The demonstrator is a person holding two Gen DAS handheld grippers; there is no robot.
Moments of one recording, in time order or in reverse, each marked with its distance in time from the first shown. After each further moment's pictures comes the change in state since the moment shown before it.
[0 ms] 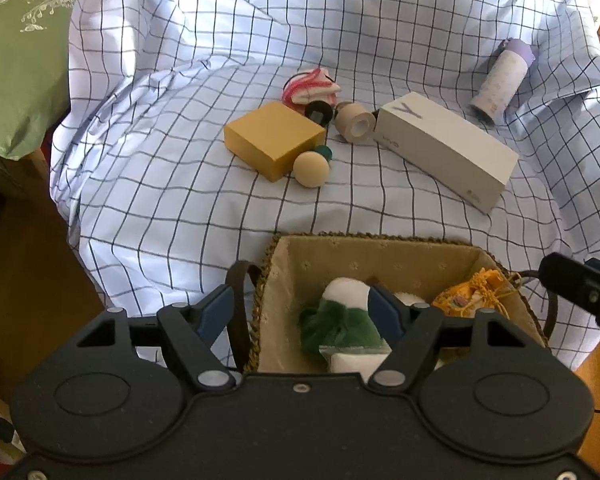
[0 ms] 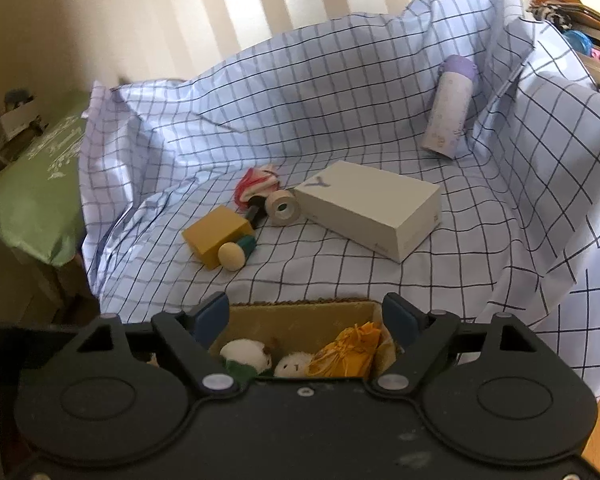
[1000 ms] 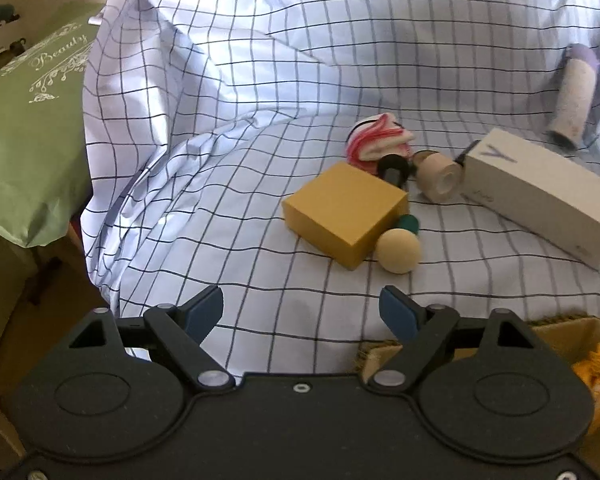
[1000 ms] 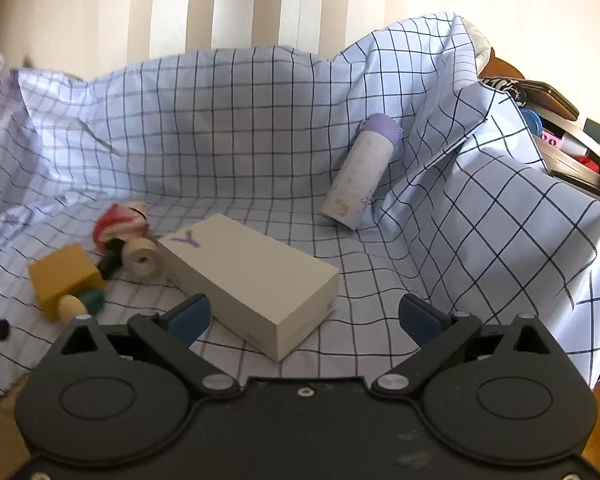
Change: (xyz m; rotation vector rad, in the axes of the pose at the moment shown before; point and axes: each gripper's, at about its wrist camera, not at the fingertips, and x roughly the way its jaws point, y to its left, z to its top) left arm 0.063 0.014 0.041 0.080 -0.145 0.225; right arm 0.085 -0.022 0.035 -0.164 -0.143 -0.397
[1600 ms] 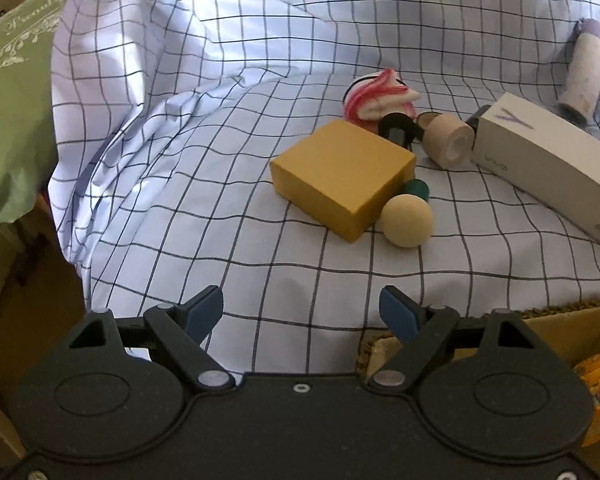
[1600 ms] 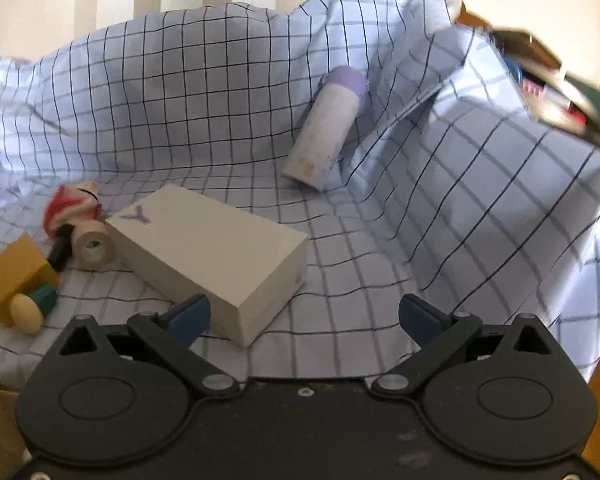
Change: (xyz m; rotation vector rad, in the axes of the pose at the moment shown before) left arm 0.033 0.000 -0.005 -0.011 0.101 -0.042; right arm 0.035 -0.006 -0.003 0.103 0.119 -0.074
